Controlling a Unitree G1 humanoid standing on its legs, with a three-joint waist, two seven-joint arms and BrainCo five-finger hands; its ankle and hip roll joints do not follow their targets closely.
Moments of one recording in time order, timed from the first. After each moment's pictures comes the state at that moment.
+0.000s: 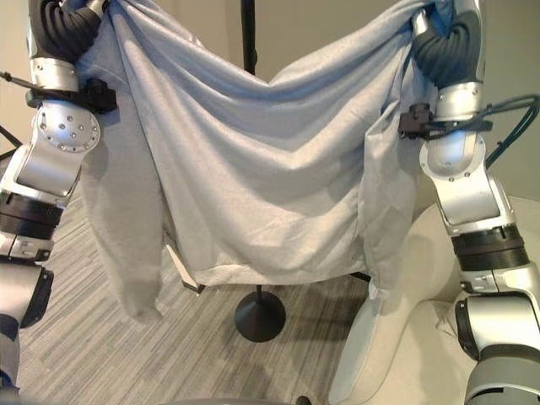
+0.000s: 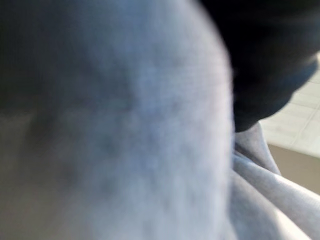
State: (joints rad) left arm -1.11 0.80 -0.40 0.47 0.13 -0.10 0.54; right arm -0.97 -0.89 0.29 0.29 0.00 -0.18 -0.41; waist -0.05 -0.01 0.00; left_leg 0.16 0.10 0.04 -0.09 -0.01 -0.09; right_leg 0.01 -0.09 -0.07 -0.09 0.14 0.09
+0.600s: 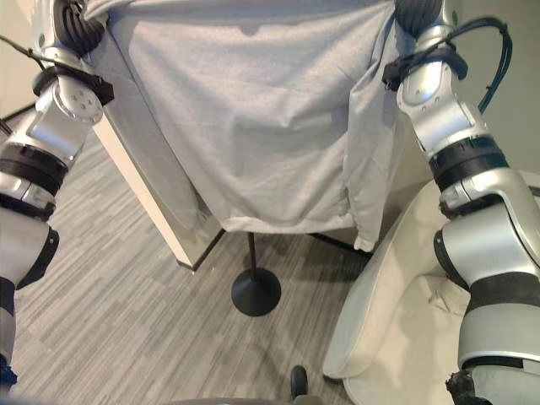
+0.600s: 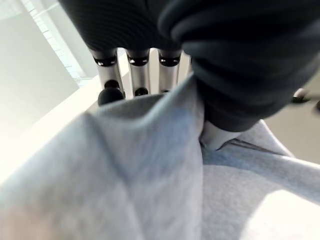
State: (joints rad) left arm -1.40 0.74 -0.71 1.04 0.01 -0.04 0.55; right arm -1.44 -0.76 0.74 0.93 0.14 -0.07 -0.47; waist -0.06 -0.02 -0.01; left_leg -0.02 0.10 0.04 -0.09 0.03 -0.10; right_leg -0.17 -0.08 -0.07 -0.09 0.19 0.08
